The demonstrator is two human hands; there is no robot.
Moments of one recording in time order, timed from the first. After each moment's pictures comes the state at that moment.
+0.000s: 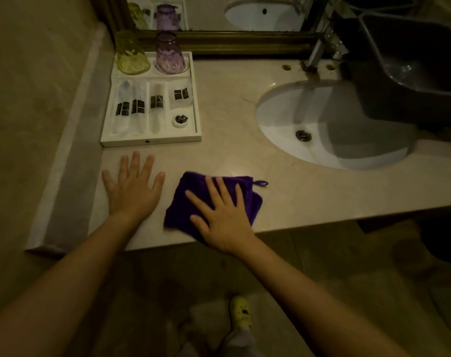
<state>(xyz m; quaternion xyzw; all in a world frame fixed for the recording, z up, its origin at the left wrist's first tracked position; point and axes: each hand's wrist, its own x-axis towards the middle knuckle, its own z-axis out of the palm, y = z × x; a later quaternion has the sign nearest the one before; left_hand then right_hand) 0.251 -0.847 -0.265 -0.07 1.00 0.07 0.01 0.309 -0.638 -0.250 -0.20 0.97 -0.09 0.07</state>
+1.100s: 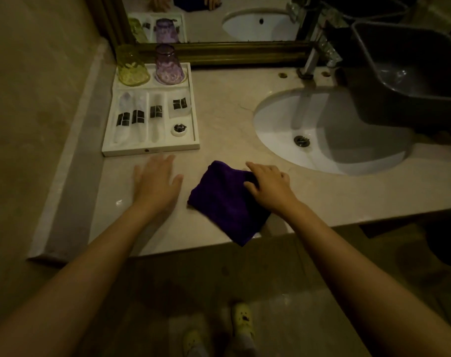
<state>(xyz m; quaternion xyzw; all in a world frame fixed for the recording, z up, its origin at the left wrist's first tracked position) 0.244 -0.800 -0.213 -0.02 0.97 0.23 0.01 0.245 -0.552 -0.204 -0.07 0.98 -0.18 0.07</state>
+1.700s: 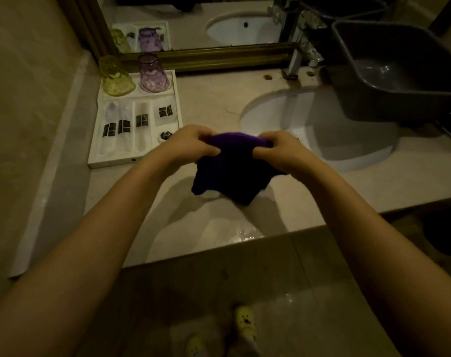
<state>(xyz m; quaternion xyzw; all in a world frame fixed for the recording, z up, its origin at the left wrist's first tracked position) 0.199 -0.718 -0.108 0.07 0.85 0.48 0.19 0.226 -0.522 -0.110 -0.01 0.90 -0.42 0.11</state>
